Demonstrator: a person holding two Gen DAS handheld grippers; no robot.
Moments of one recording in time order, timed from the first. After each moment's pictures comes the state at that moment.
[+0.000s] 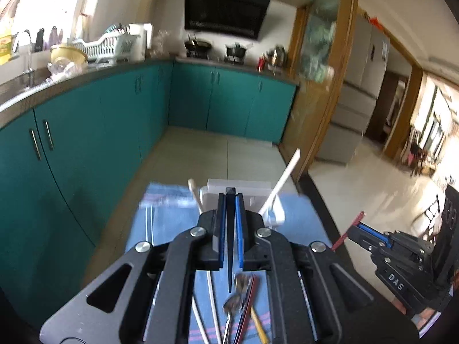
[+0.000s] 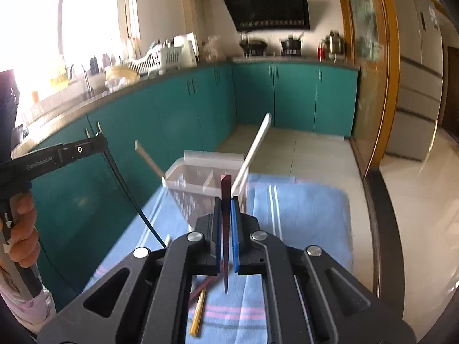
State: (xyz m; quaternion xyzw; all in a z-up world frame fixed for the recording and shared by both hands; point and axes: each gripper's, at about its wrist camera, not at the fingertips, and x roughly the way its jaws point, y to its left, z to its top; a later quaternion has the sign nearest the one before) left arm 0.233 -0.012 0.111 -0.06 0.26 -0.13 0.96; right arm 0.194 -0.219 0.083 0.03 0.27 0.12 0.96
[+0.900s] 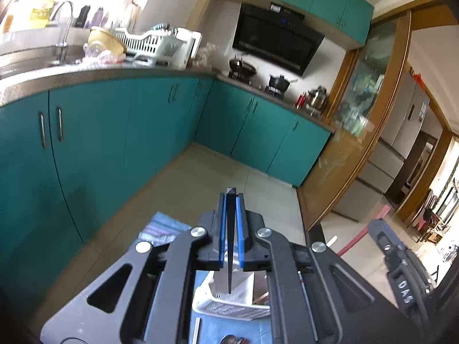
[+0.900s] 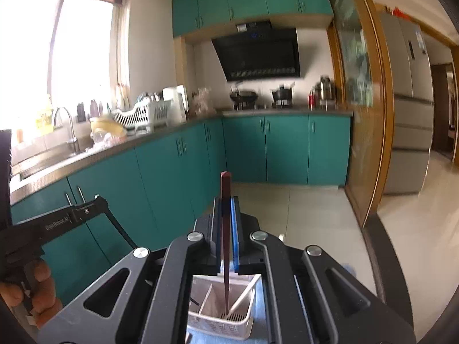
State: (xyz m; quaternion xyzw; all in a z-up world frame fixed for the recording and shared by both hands) left arm 0.327 0.010 0.115 -0.17 0.23 -0.04 0.96; right arm 0.303 -0.201 0.122 0.05 0.17 0.08 0.98
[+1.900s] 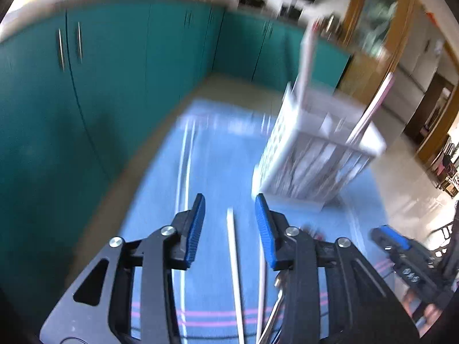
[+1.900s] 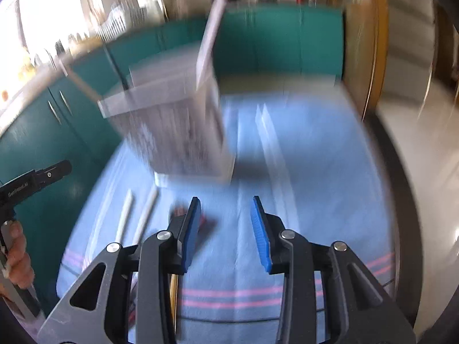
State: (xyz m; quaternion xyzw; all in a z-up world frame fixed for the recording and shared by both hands) left arm 0.263 0.033 -0.060 -0.10 0.40 -0.03 0.91; right arm 0.249 -0.221 -0.084 0.09 0.42 0.09 0.90
